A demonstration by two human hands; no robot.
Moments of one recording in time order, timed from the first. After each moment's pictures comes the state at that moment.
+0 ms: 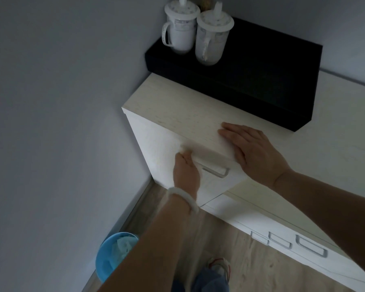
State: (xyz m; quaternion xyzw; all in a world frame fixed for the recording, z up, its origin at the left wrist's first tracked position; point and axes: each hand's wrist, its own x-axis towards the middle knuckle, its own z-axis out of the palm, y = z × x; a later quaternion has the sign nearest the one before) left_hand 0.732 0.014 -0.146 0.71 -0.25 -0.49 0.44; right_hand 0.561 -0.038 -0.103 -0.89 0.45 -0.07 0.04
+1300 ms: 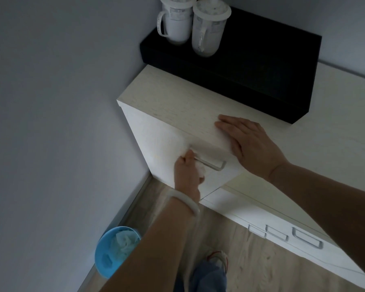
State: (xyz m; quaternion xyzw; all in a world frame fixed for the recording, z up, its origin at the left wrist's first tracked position) left_hand 0.721 0.029 -0.135 0.63 -0.09 -0.60 0.49; right_hand 0.560 -0.039 -0.104 -0.89 0.45 -0.08 0.04
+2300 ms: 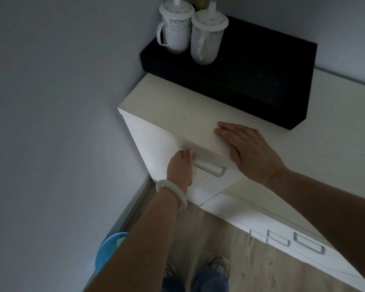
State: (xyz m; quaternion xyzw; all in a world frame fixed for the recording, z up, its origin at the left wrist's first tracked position) left_hand 0.749 0.006 -0.139 0.70 -0.29 -0.54 0.37; right_hand 0.560 -0.038 -0.104 -0.89 0.45 -0.07 0.04
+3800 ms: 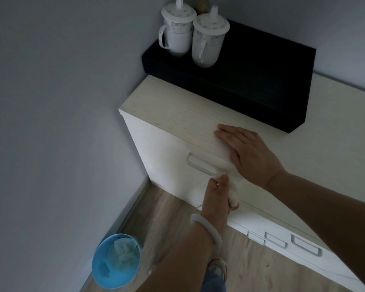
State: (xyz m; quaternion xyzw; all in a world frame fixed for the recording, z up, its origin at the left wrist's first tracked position) left_hand 0.669 0.063 -0.141 0.46 -0.16 -0.70 0.52; right_hand 0.561 -0.038 -0.104 -0.89 0.46 -0.05 0.05
